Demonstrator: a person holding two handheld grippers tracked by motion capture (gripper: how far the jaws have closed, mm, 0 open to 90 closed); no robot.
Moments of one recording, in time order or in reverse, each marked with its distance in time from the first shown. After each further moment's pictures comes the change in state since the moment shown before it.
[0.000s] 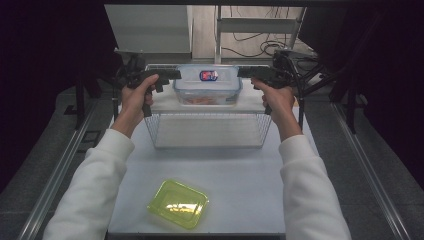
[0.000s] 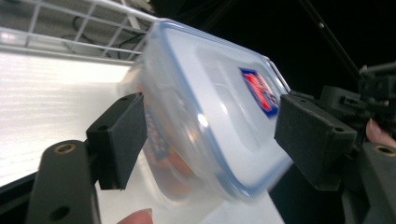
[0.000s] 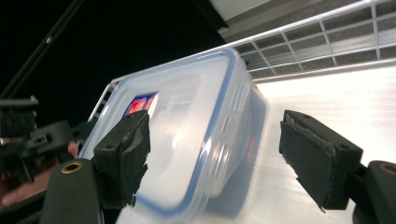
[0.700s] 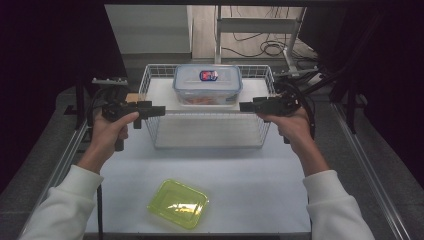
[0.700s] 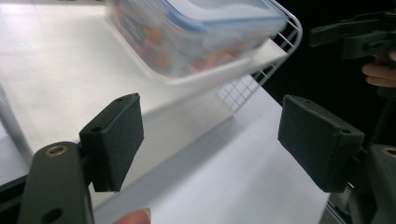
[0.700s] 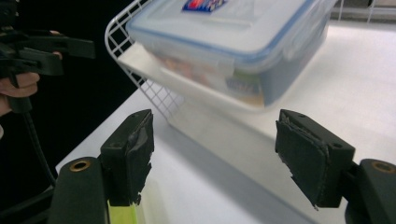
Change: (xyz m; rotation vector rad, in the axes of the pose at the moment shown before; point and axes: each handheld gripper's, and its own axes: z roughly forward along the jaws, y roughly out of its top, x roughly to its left) left arm -0.021 -0.075 -0.068 0.094 0.016 0.287; right arm 0.021 -0.061 -0.048 0.149 0.064 -0.400
